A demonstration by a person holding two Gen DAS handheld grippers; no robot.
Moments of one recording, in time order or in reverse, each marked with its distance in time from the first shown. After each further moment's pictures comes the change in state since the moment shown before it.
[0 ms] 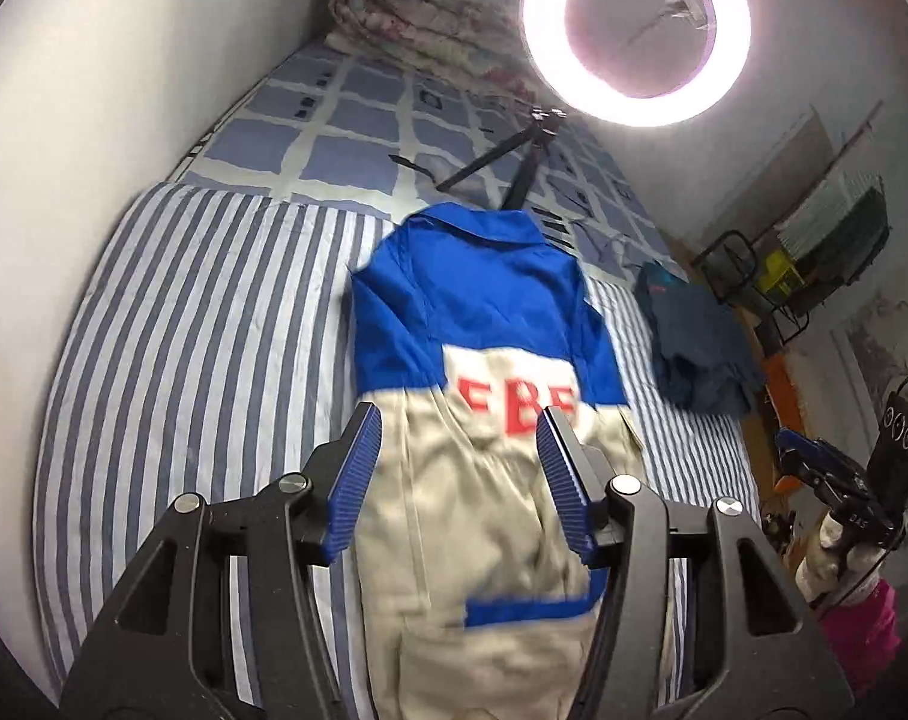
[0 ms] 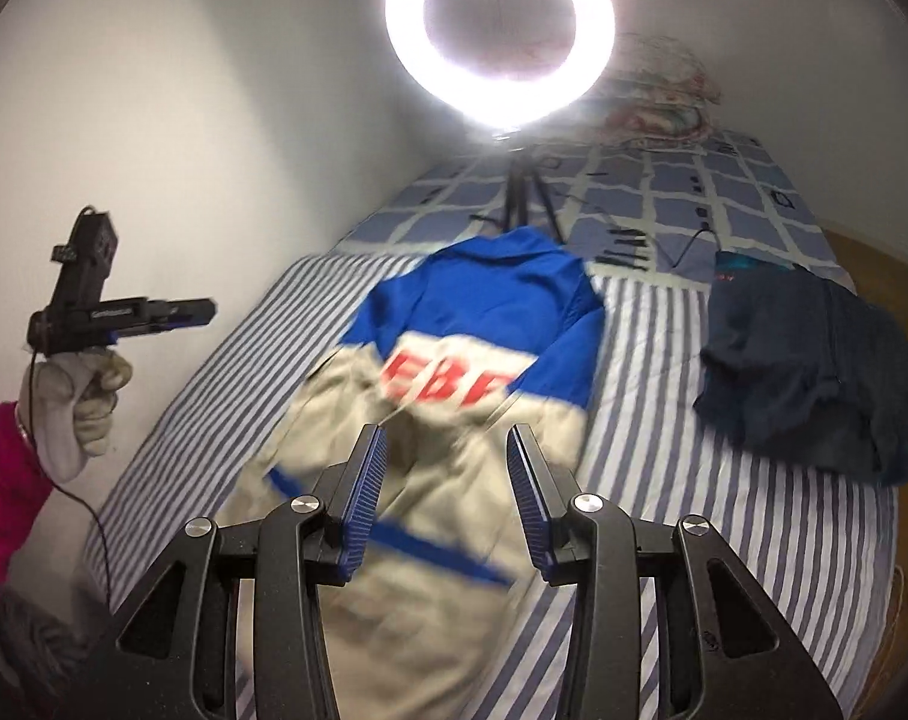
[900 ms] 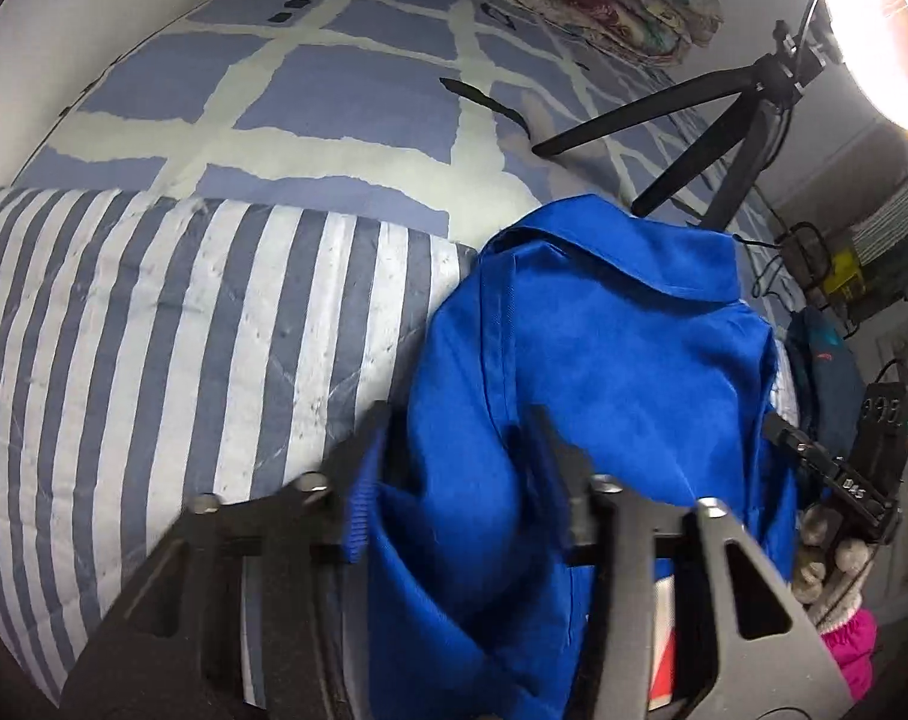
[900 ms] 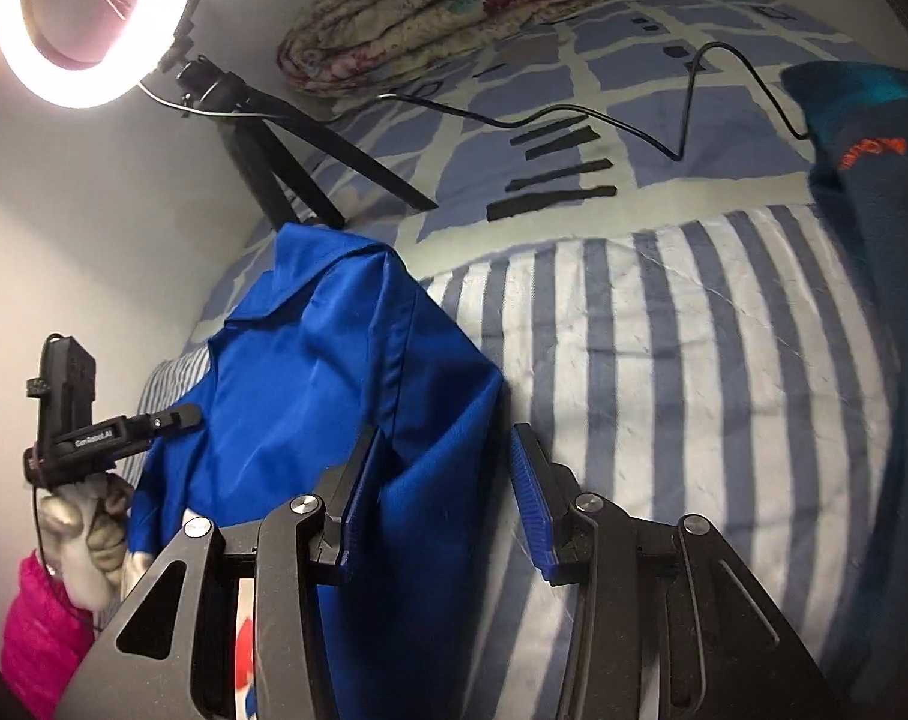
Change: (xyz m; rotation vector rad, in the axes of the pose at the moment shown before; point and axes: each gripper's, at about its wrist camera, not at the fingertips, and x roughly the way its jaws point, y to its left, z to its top) left arm 0.239 0.046 0.086 -0.042 0.131 0.090; right arm 0.246 -0.153 0.051 0.354 0.057 0.114
